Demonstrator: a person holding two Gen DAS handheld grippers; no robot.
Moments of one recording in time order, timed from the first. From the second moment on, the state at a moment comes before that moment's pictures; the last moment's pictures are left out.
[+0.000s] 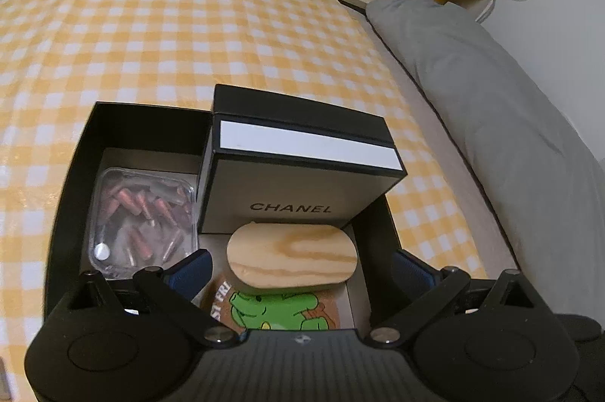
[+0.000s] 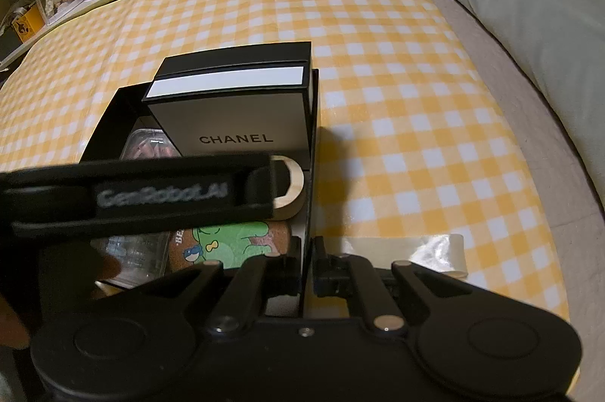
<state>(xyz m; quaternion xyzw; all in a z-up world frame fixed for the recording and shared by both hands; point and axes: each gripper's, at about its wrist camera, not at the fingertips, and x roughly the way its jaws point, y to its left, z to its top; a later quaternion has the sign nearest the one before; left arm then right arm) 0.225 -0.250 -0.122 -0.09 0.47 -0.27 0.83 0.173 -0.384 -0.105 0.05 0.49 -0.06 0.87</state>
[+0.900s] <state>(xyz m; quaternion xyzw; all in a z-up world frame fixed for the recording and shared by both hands) 0.169 -0.181 -0.041 -0.02 0.41 -0.27 0.87 0.172 -0.384 -0.105 0.06 0.49 -0.06 0.87</state>
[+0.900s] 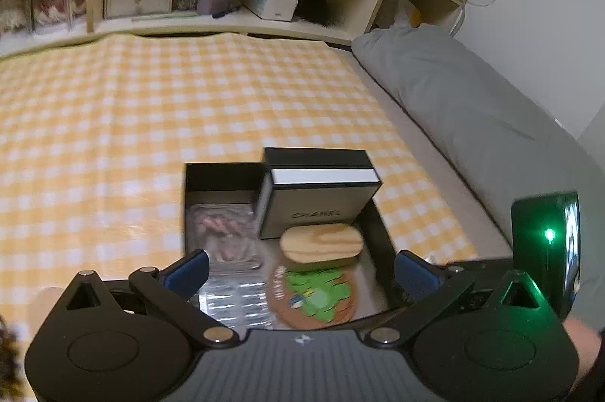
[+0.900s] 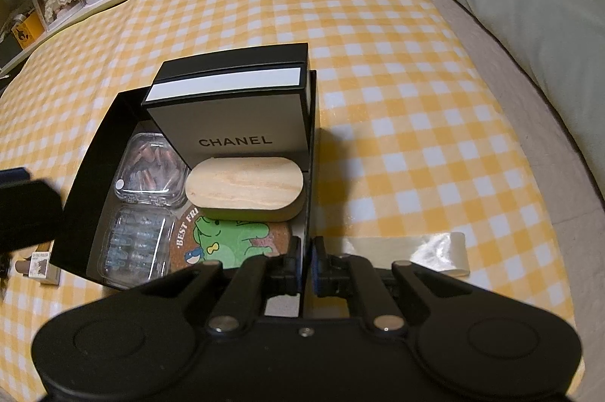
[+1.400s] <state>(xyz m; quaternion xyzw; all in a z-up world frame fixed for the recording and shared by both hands) 0.152 -0.090 -0.017 0.03 0.38 -0.23 0.90 0.173 -0.382 -0.106 0.05 0.49 -0.06 0.87</state>
